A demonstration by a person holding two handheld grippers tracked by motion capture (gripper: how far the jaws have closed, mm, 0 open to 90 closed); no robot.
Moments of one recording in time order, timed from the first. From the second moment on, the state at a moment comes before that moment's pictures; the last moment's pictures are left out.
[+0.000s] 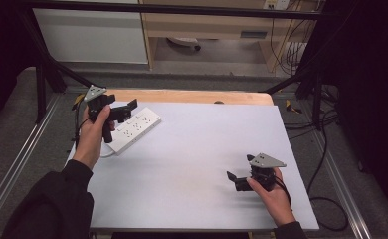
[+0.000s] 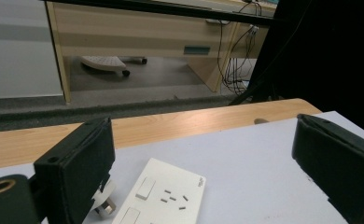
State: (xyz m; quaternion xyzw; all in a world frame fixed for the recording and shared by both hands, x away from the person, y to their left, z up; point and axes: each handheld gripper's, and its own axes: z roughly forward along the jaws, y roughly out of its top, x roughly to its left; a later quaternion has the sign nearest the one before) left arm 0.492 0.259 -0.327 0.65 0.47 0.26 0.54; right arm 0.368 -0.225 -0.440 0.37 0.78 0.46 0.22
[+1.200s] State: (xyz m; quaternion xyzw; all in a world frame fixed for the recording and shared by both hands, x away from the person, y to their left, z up) left arm 0.387 0.282 -0.307 0.69 0.44 0.25 0.52; right arm 0.366 -0.229 -0.439 0.37 0.77 0.46 0.22
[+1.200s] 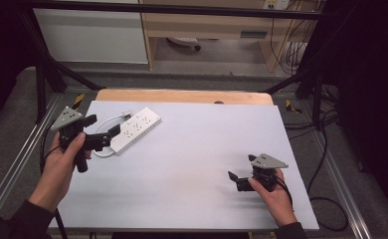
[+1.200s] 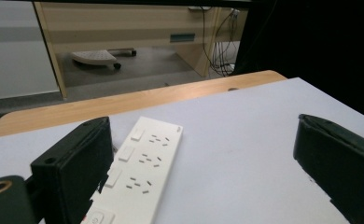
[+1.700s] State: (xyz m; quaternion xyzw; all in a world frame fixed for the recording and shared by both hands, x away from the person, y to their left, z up) left arm 0.351 0.275 -0.323 0.70 0.43 0.24 0.51; right arm 0.367 -0.228 -0.440 0.37 0.78 0.46 0.22
